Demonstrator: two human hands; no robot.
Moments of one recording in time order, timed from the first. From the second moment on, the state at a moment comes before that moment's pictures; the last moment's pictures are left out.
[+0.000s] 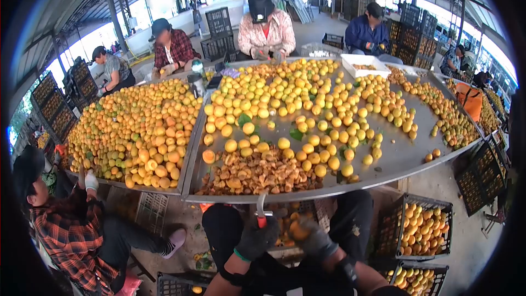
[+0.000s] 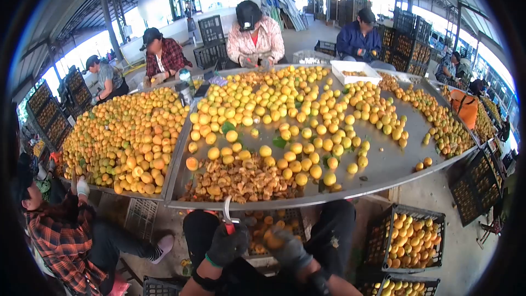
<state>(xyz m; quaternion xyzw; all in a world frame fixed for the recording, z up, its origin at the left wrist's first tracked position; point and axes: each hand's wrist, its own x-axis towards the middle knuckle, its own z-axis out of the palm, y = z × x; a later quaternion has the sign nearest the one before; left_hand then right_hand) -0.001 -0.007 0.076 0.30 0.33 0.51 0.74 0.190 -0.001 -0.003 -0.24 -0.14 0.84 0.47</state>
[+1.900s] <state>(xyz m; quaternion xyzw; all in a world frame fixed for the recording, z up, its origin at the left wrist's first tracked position) 0.028 0.002 0.075 0.27 0.20 0.65 0.68 0.186 -0.049 0.082 -0.38 -0.46 0.72 0.35</state>
